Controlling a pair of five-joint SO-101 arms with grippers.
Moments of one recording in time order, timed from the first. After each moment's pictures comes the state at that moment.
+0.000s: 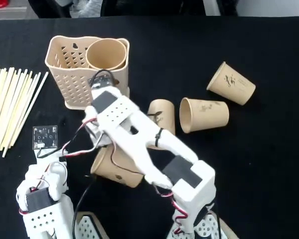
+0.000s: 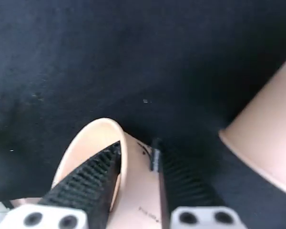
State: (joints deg) left arm -25.1 -104.0 96.4 72.8 -15.8; right arm -44.8 18.4 -4.4 87.9 -29.7
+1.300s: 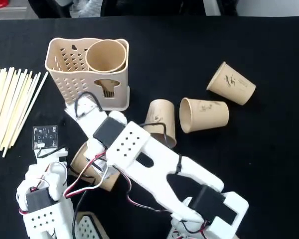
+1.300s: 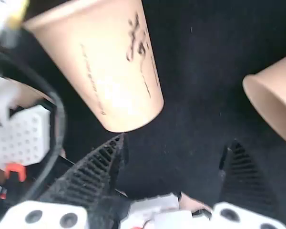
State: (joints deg) left arm -25.1 -104.0 96.4 72.8 -15.8; right arm -55.6 -4.9 11.9 94.6 -15.4
